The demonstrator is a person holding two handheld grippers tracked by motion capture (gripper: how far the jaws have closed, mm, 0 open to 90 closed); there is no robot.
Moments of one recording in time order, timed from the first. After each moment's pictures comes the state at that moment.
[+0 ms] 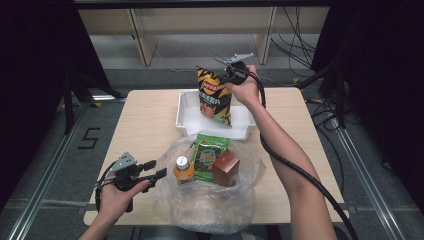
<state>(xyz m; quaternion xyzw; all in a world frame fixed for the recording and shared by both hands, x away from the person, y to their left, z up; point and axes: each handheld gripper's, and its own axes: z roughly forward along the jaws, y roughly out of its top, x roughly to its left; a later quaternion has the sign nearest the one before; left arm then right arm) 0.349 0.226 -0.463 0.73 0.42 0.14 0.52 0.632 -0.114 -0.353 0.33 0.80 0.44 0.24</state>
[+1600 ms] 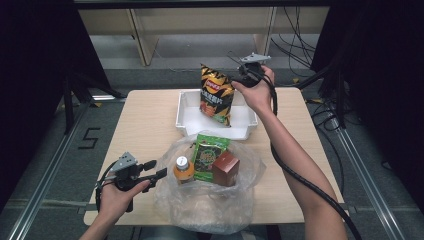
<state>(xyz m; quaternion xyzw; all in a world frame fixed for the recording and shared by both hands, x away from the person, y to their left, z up) 0.348 0.224 -0.461 0.73 0.42 0.14 0.52 0.587 -0.141 -0.327 0.40 0.74 0.45 0.30</state>
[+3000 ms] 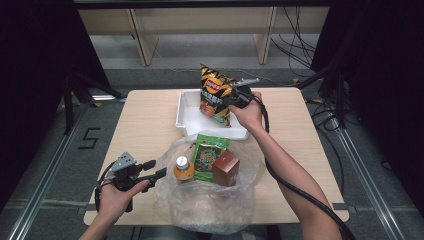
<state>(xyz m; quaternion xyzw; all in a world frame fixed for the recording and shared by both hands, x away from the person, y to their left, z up) 0.348 0.226 -0.461 0.72 0.42 0.14 0.53 0.578 -0.126 -0.400 0.43 0.78 0.41 0.19</state>
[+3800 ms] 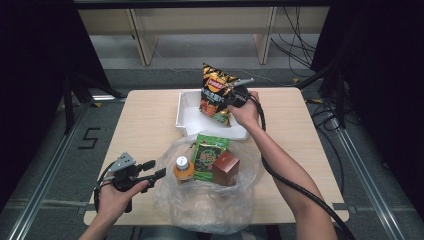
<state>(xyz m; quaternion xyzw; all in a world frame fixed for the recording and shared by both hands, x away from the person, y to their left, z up) 0.346 0.227 -0.461 0.73 0.42 0.14 0.52 0.597 -0.120 -0.415 0.43 0.79 0.38 0.21</state>
